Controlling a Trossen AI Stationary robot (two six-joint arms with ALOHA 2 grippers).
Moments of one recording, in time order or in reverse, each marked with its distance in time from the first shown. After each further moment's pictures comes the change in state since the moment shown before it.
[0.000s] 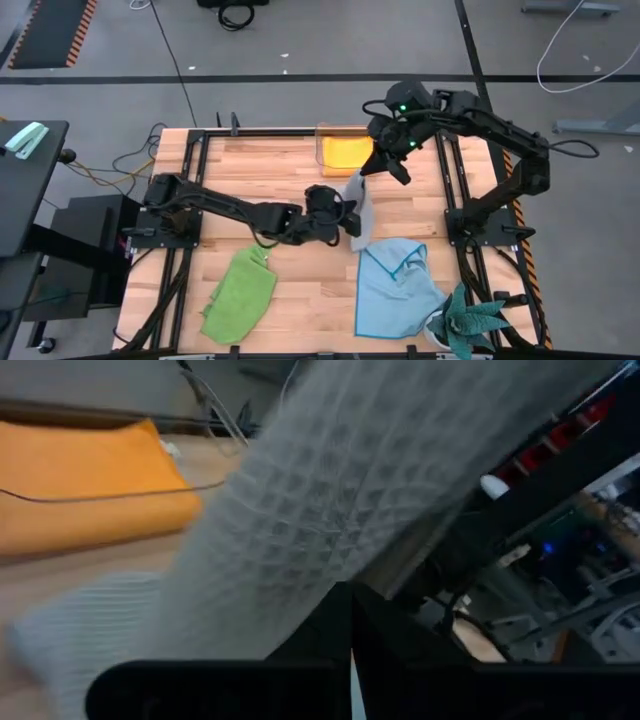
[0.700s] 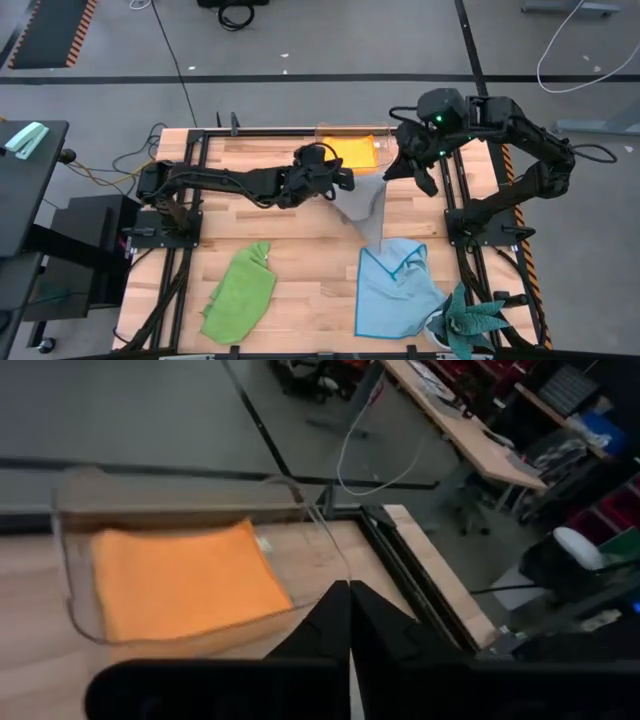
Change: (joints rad) left arm 0.201 -0.087 0.000 -0.088 -0.006 0.111; right arm 0.107 -0.143 0.001 -0.115 0.185 0.015
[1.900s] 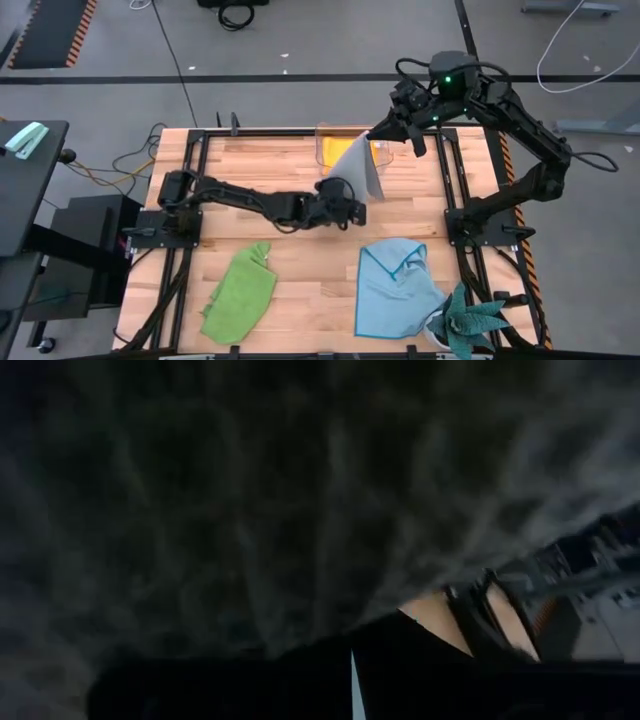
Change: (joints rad) left arm -0.092 0.176 0.000 0.043 0.264 -0.253; right arm -0.233 0.019 -0.005 0.390 -0.234 0.169
